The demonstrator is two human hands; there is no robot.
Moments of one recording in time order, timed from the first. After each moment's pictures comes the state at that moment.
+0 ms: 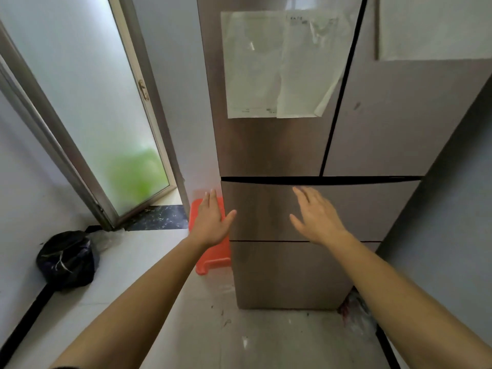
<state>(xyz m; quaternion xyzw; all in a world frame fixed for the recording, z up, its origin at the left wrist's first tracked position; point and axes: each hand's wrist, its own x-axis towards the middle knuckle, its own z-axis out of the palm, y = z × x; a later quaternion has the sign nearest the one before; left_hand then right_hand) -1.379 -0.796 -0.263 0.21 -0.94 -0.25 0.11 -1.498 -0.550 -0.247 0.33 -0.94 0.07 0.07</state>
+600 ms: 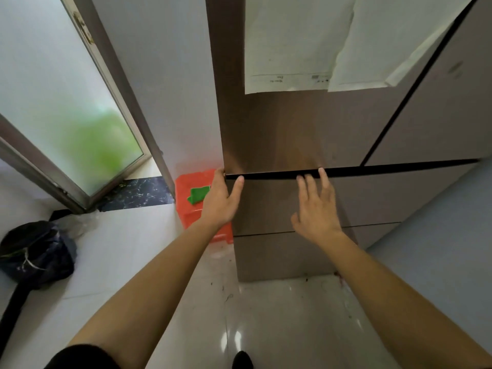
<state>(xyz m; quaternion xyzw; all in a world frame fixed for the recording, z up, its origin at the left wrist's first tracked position) -1.509 -0.883 -0.316 0.19 -0.88 -0.42 0.12 -1.555 -0.660 -0.309 0.22 -0.97 -0.07 0.03</state>
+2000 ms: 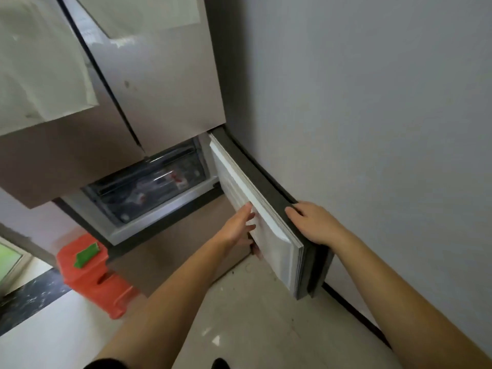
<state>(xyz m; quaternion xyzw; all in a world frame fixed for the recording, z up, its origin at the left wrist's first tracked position) -1.369 -0.418 -0.286 -0.03 -0.75 -0.59 -0.29 -1.311 -0.217 -0.257 -0.07 -0.93 0.35 -0.07</state>
